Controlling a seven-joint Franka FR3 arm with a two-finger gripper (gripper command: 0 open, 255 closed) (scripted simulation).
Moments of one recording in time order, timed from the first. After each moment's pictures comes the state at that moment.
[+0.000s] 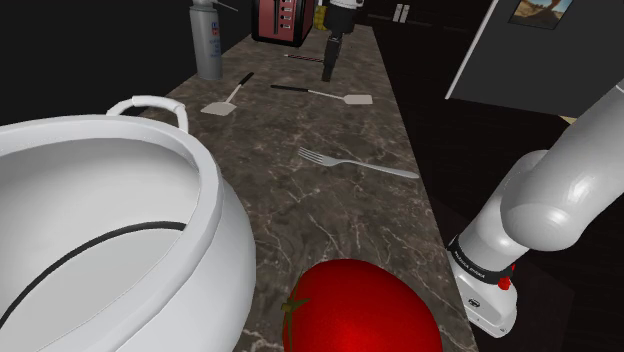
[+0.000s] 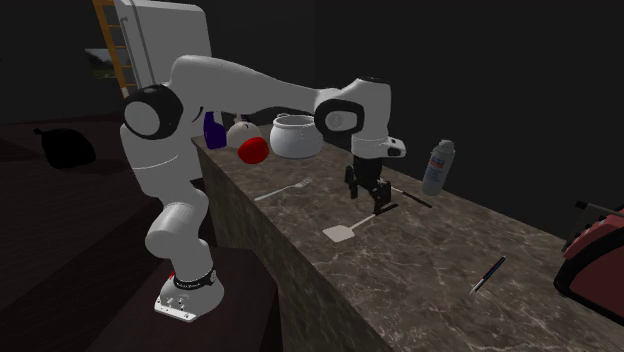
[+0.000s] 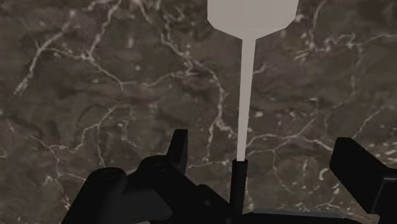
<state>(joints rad) 0.17 -0.11 -0.07 -1.93 0.04 1.87 -0.60</state>
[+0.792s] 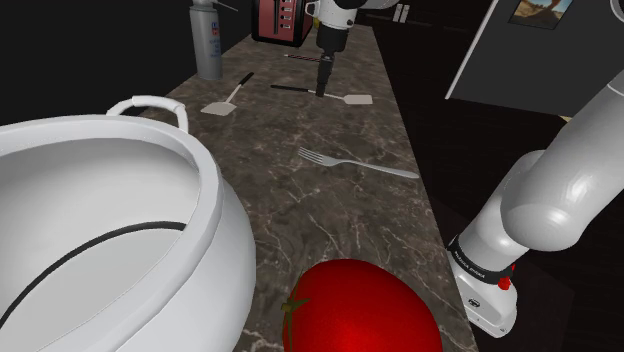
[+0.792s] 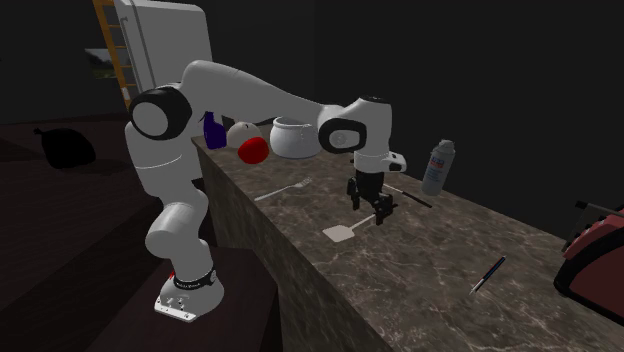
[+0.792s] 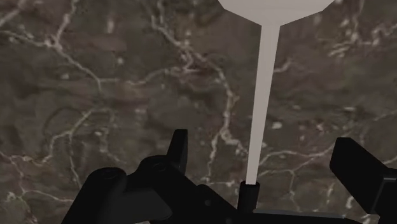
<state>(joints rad) 0.18 -0.07 -0.06 -2.00 0.04 1.98 -0.62</state>
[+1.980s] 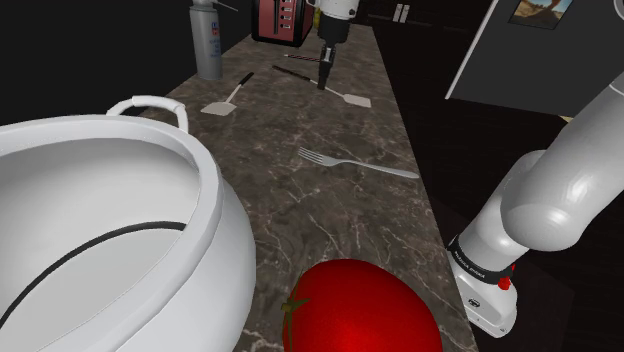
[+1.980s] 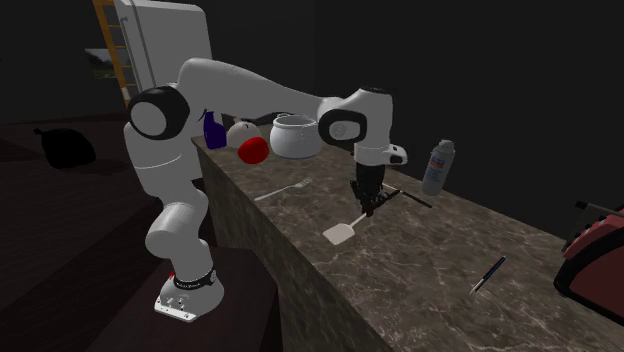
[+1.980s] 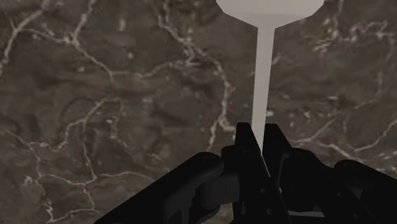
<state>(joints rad) 0.18 -0.08 -0.06 -1.96 0.04 1.93 -0.62</state>
